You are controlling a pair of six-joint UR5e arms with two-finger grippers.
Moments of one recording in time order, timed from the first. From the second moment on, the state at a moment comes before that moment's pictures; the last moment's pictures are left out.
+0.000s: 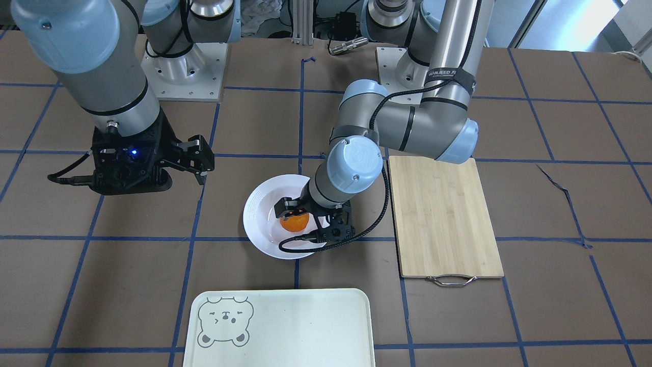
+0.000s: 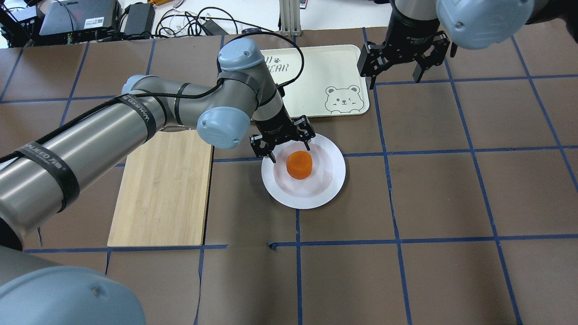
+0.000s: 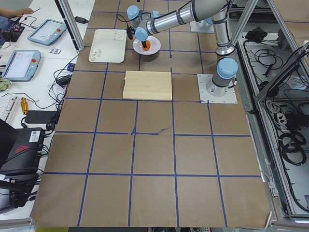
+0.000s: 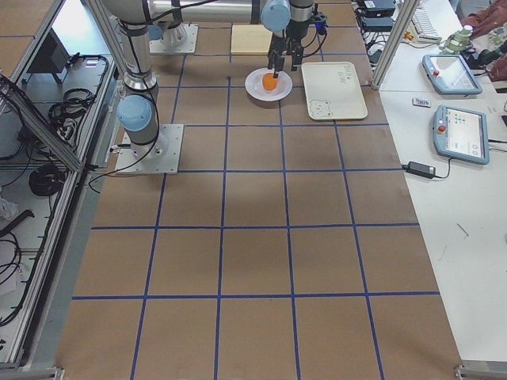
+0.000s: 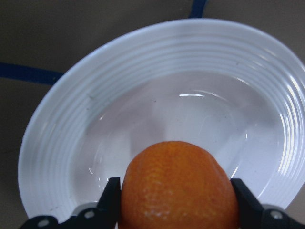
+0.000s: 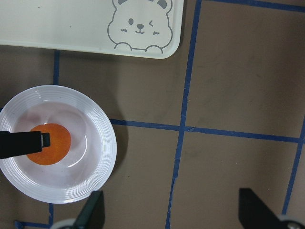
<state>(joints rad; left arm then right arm) -1.82 -2.02 -1.63 -1.17 1.31 -0.45 1.64 -1.36 1.42 -1.62 -1.57 -0.05</state>
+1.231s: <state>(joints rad) -1.67 -1.63 -1.51 -1.48 1.60 -0.06 1.57 -1.31 1.74 -2.01 -1.30 -0.03</state>
